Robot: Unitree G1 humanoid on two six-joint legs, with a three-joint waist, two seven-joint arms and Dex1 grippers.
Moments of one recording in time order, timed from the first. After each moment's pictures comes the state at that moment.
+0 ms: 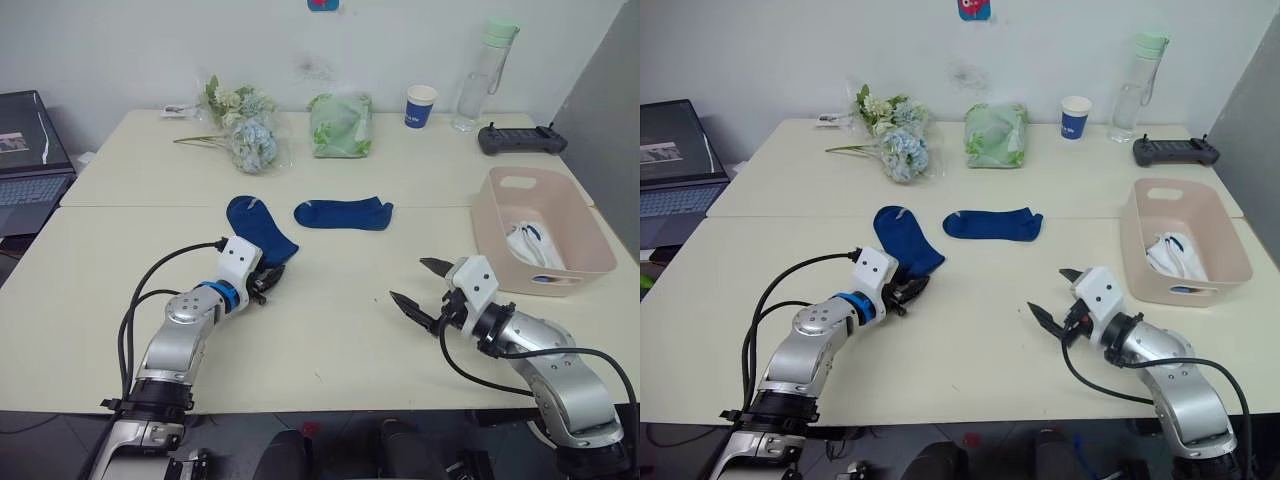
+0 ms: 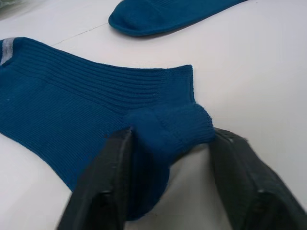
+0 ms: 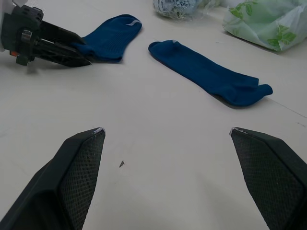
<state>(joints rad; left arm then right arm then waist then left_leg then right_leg) -0.33 0.44 0.01 0.16 -0.13 0.29 -0.55 -0.06 -0.48 0.04 -0.49 0.23 0.45 0.60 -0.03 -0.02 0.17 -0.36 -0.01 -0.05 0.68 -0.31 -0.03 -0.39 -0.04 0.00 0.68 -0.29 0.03</state>
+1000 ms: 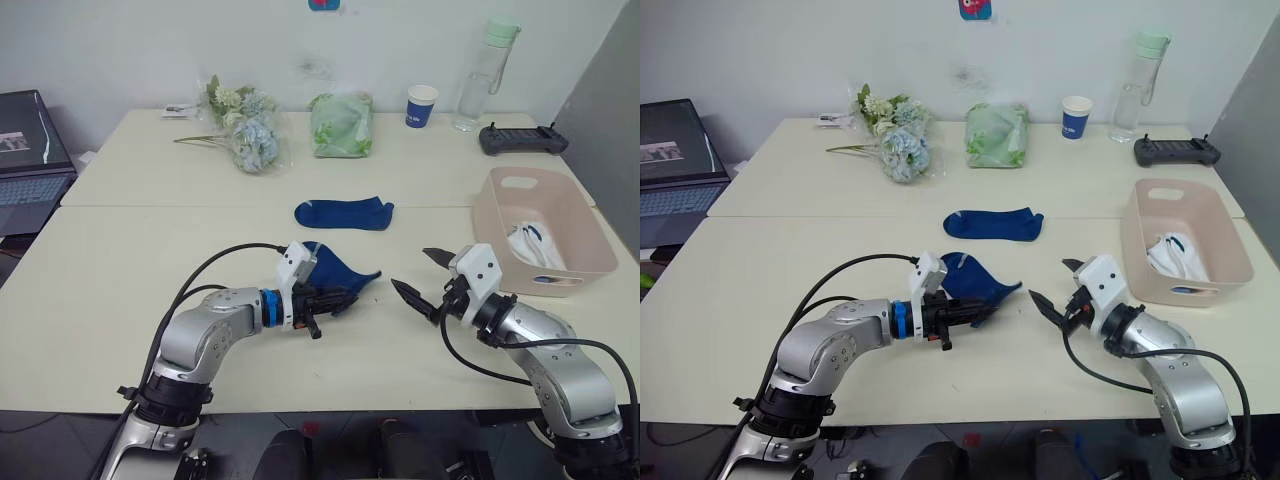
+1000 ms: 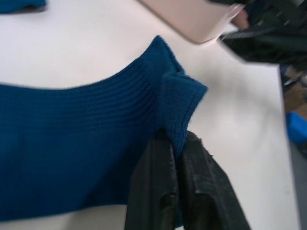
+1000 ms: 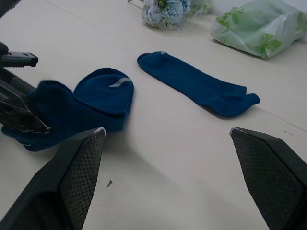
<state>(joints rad) -0.37 0.41 -0.12 -0.20 -0.56 0.85 -0.85 -0.09 -0.48 0.00 -0.49 0.27 0.50 0.56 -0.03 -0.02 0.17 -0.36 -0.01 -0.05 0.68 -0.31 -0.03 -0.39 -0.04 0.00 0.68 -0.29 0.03</state>
